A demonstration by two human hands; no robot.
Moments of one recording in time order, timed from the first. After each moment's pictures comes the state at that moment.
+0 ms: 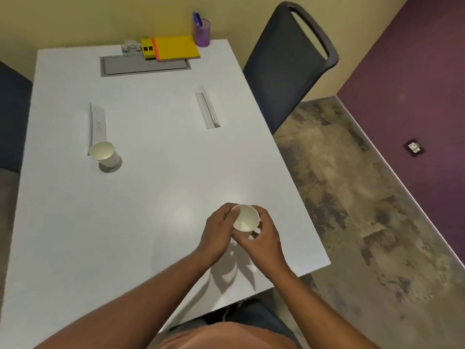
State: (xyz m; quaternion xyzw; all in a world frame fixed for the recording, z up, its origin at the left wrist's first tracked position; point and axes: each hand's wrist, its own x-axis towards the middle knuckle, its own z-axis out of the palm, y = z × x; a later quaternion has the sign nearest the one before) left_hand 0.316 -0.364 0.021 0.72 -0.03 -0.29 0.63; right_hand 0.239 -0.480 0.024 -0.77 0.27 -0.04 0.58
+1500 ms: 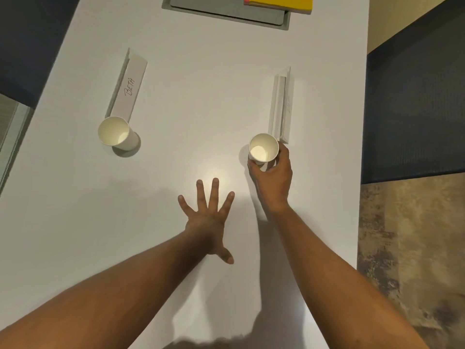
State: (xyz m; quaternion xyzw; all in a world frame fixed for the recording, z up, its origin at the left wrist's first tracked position) left_hand 0.521 -0.375 -0.122 0.89 -0.07 -0.44 -0.01; right_hand 0.614 -0.537 -0.141 -0.83 0.19 -0.03 0.52
